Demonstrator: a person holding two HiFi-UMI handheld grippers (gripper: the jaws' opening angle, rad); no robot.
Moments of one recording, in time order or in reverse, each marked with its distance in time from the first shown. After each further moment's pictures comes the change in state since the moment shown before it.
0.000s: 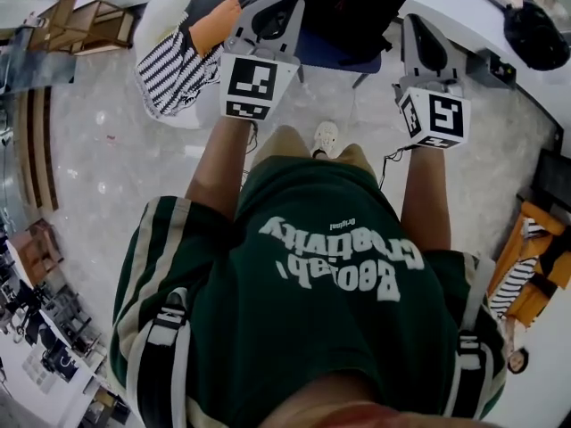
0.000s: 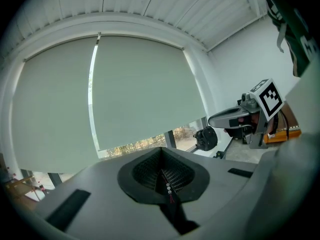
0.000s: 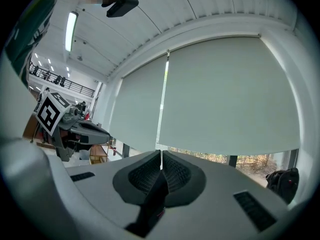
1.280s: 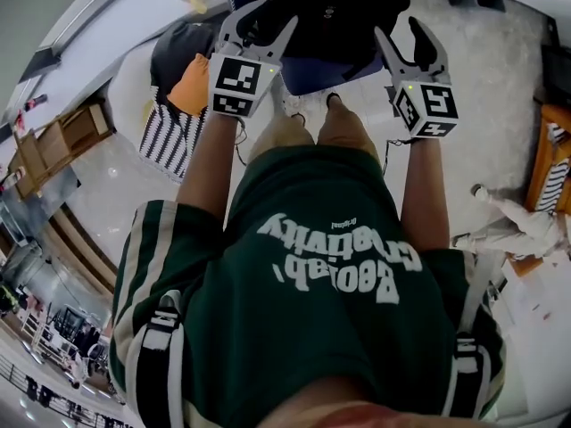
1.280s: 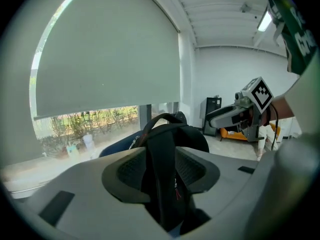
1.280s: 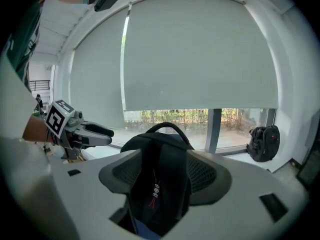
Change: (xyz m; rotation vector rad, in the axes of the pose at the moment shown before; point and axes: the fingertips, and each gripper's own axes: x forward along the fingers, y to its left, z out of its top) left arm 0.321 0.136 -0.165 -0.081 0.201 -0.564; right arm 0.258 -0.094 -0.167 0.252 0.394 -0.312
